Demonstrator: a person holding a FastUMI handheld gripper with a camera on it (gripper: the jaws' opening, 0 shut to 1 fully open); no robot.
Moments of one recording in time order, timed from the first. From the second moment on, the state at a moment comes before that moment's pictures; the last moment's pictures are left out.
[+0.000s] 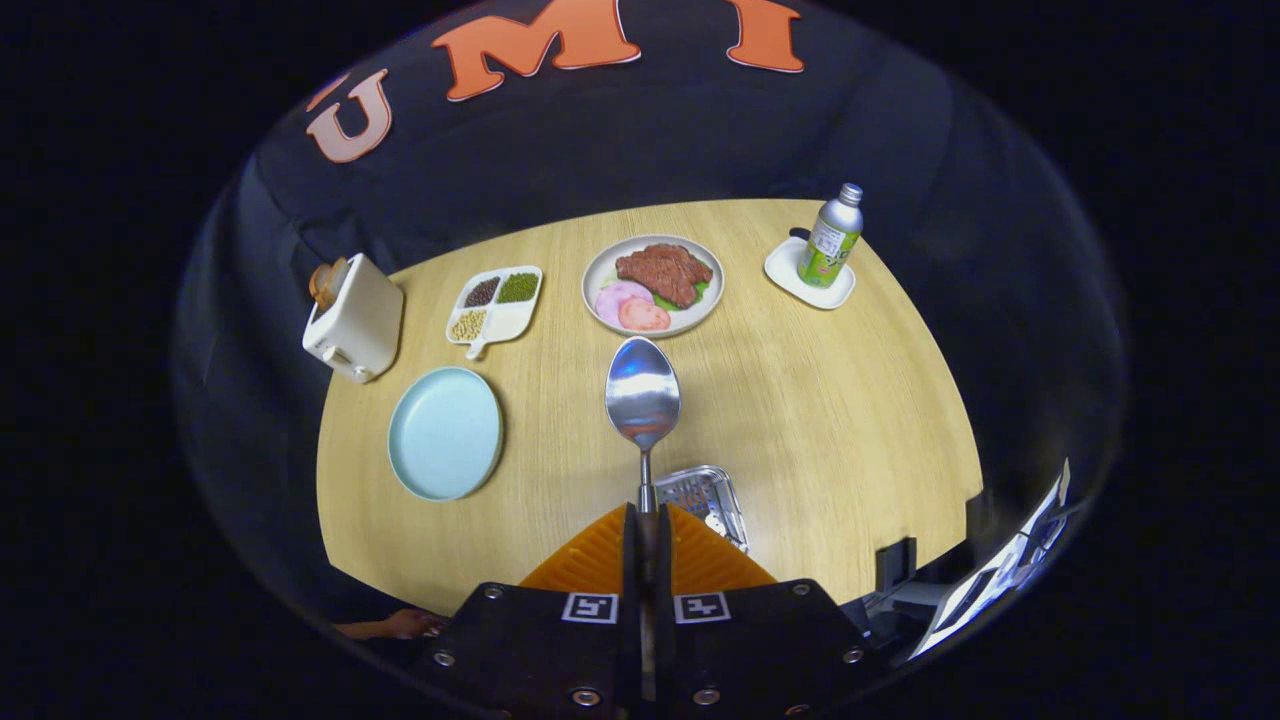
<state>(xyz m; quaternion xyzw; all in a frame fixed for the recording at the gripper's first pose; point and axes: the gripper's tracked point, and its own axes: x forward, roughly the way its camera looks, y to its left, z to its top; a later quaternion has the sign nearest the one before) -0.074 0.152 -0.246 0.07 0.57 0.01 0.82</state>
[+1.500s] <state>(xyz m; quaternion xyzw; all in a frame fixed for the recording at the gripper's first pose) -0.060 0.164 -0.234 0.08 0.56 0.10 0.82</state>
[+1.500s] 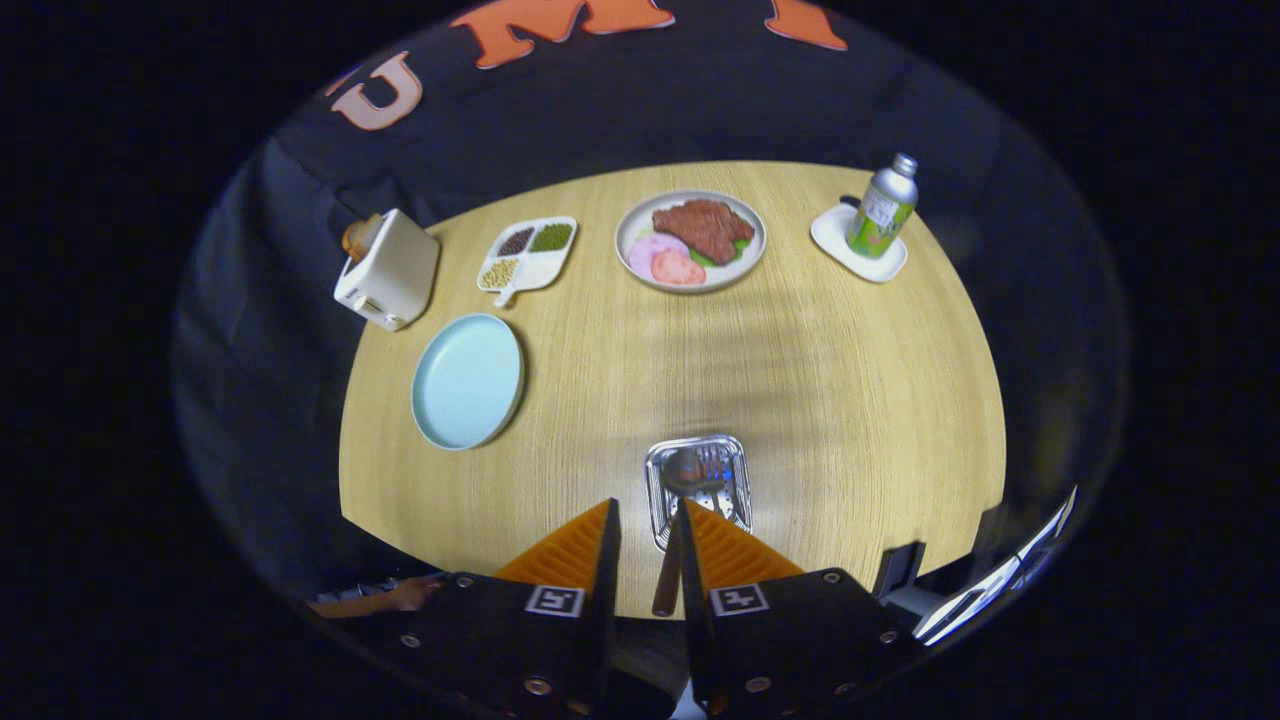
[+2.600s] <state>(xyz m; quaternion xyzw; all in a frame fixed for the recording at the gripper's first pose) 0.034 0.095 0.034 0.06 0.02 0.02 1.00</state>
